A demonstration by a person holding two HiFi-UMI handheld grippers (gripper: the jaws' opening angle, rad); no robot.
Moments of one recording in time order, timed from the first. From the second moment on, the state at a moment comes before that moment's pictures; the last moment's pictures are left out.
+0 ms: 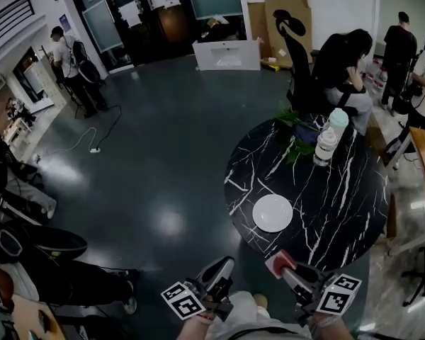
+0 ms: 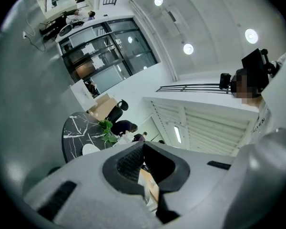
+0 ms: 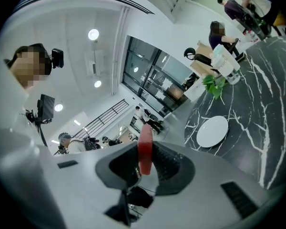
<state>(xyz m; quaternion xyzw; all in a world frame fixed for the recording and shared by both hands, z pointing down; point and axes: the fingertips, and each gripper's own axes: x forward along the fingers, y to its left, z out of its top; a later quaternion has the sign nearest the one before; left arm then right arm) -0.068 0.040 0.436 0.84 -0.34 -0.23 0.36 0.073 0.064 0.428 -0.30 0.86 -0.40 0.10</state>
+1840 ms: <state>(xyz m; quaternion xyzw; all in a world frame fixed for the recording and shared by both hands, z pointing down) -0.051 -0.199 0.565 0.81 -0.35 -0.15 0.45 0.056 -0.145 0.610 -0.30 0.82 -0.45 -0.19</state>
